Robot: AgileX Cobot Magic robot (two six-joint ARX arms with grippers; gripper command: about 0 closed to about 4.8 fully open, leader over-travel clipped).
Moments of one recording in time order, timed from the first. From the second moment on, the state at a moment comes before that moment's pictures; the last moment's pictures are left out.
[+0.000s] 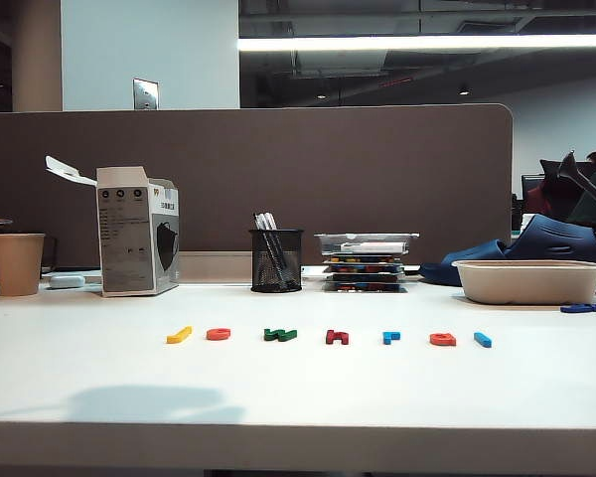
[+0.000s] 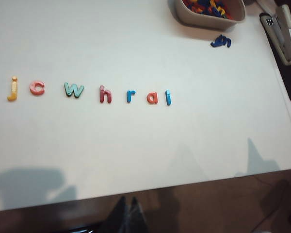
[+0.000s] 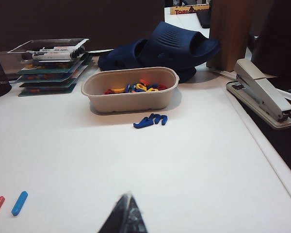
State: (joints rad) left arm -1.28 1.27 1.44 -1.01 -0.57 -1.00; right arm -0.17 0.00 0.12 -0.23 -0.12 0.08
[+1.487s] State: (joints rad) left arm -1.28 1.27 1.44 -1.15 -0.80 -1.00; right arm -0.17 0.65 0.69 -0.30 -0.49 0.08
